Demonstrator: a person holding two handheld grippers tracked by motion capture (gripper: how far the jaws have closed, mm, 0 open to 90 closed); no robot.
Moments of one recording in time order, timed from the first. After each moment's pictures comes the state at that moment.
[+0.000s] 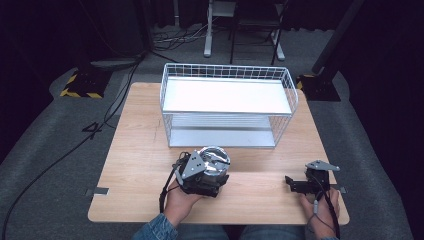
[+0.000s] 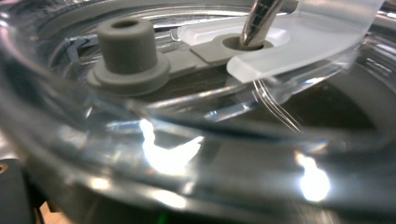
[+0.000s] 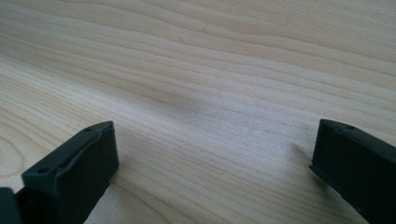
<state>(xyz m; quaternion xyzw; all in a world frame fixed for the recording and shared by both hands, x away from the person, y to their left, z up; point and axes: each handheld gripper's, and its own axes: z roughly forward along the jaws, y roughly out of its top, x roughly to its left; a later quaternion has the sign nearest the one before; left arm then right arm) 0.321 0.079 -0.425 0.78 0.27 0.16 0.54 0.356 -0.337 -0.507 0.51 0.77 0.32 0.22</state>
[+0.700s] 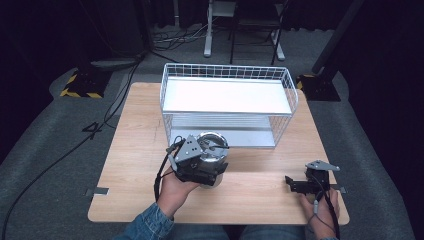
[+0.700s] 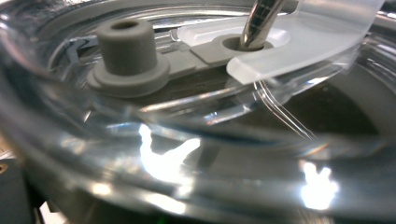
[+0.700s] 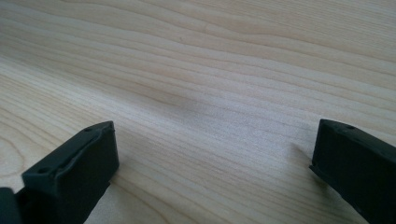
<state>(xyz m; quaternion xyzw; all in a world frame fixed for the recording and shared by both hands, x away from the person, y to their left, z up) 0.333 0.089 -0.374 0.78 0.26 0.14 0.55 0.356 -0.337 -0.507 0.51 0.77 0.32 0.22</state>
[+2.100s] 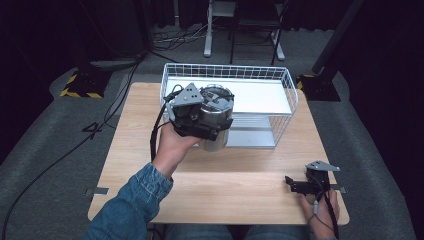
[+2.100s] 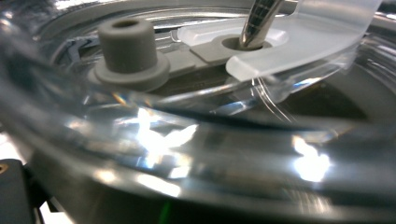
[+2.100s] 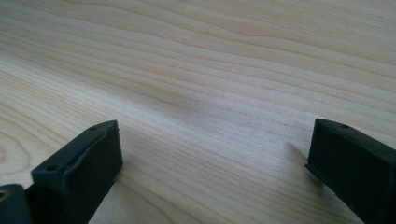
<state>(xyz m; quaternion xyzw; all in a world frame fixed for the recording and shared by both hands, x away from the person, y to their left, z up) 0.394 0.090 -0.268 0.77 0.23 0.15 0.57 0.354 -0.337 -0.506 0.51 0.77 0.32 0.22</state>
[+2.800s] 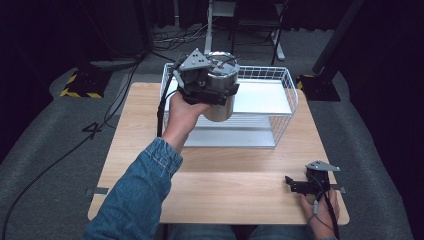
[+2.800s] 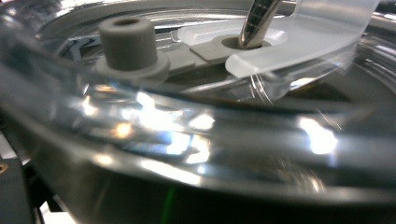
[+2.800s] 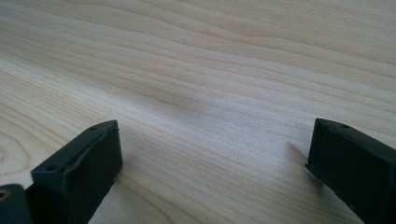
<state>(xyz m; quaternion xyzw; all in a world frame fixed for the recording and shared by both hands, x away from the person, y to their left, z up) 0.450 0.075 -0.231 0.74 0.26 0.18 0.59 0.354 -0.337 -0.506 0.51 0.77 0.32 0.22</state>
